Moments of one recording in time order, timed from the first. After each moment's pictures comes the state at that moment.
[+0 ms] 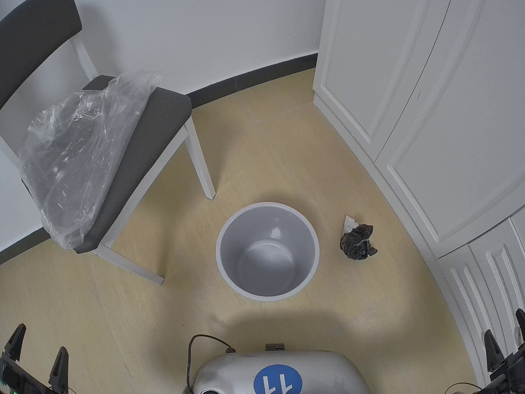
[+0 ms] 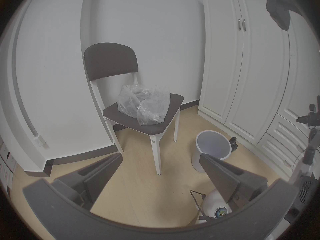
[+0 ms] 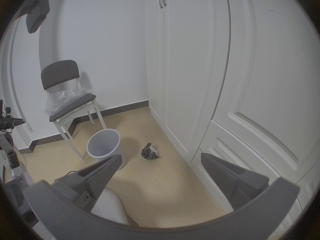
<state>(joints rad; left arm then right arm) -0.01 0.02 -0.02 0.00 -0.02 0.04 0.00 0.02 -0.02 0.00 0.00 -0.03</state>
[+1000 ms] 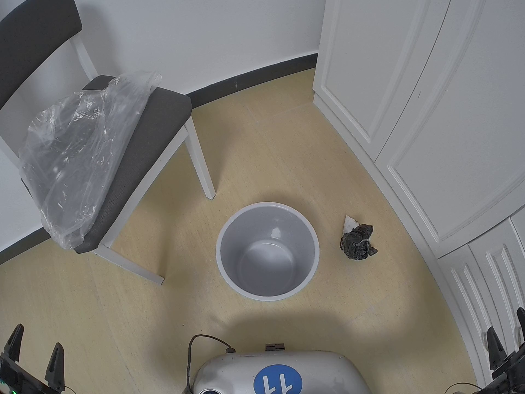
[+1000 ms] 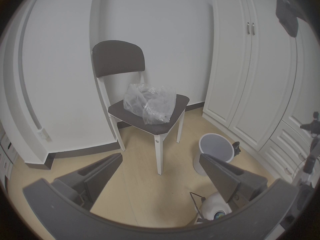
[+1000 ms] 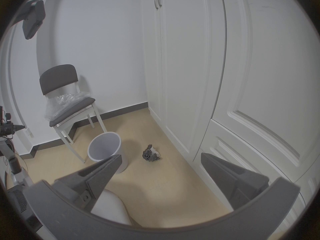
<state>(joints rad) 0.00 0.02 -0.02 0.00 0.02 -0.02 0.00 0.02 -0.02 -0.02 0.00 0.01</state>
